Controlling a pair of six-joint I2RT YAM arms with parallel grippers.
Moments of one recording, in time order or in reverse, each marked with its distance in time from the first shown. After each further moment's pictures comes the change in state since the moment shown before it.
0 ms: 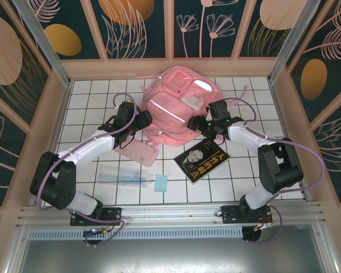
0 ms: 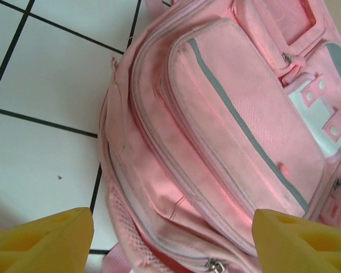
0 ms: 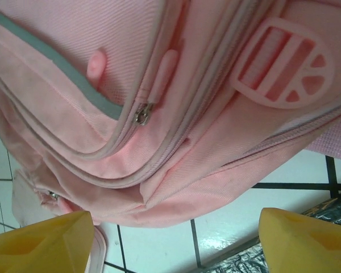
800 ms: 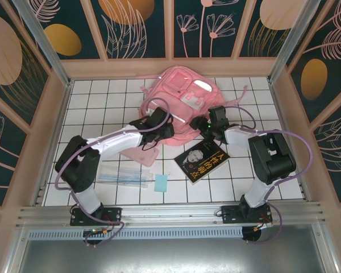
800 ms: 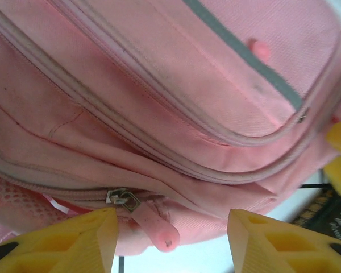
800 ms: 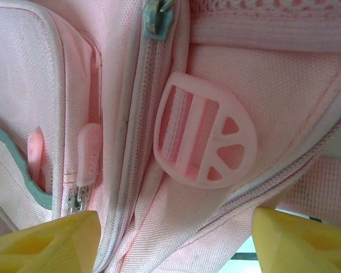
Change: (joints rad) left arm -0.265 0.283 0.267 -0.233 -0.087 -0.029; right arm -0.017 0.116 -0.104 0.300 0.073 0.204
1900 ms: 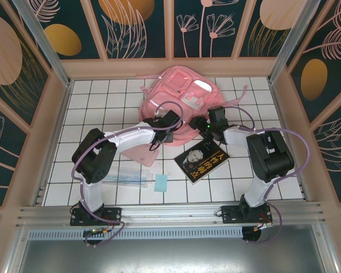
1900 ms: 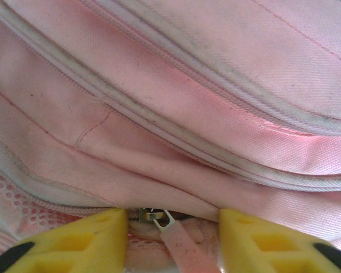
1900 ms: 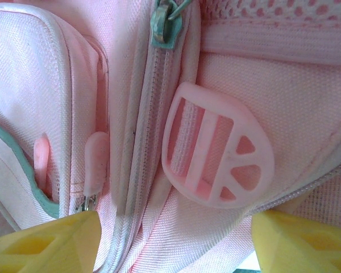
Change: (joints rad) left arm -0.032 0.153 0.122 -0.172 -0.167 0.117; right arm 0.000 0.026 -0.002 0.050 -0.010 0.006
